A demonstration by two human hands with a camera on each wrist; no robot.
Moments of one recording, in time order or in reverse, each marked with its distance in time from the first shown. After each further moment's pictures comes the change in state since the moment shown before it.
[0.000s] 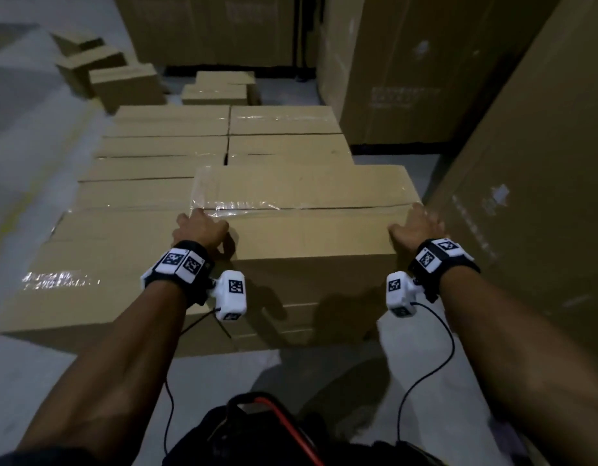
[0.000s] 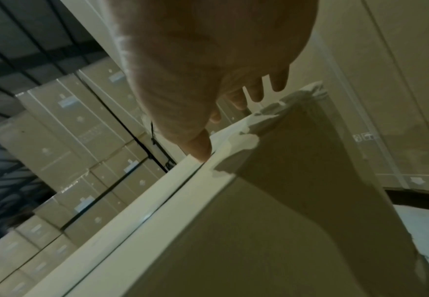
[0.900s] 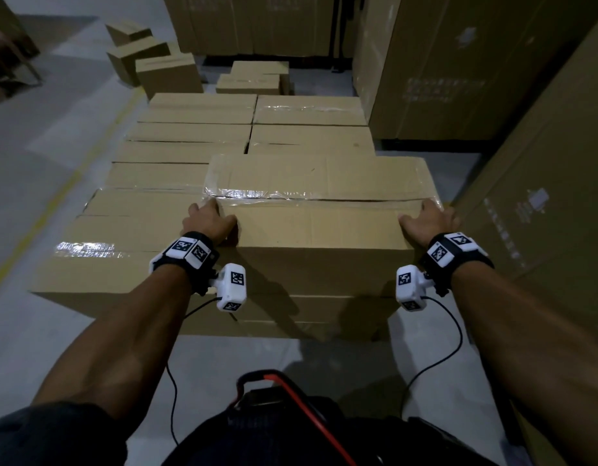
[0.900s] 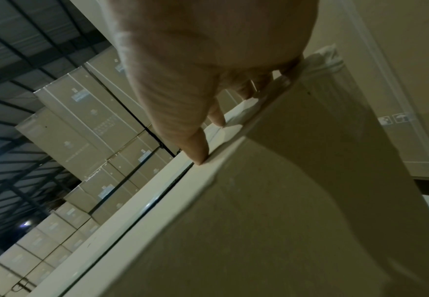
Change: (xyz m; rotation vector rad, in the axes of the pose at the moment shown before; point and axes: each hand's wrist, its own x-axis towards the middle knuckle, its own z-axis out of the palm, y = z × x) left_hand -0.017 0.000 0.019 0.065 0.025 0.027; right_hand 0.034 0.011 0.006 0.053 -0.015 -0.054
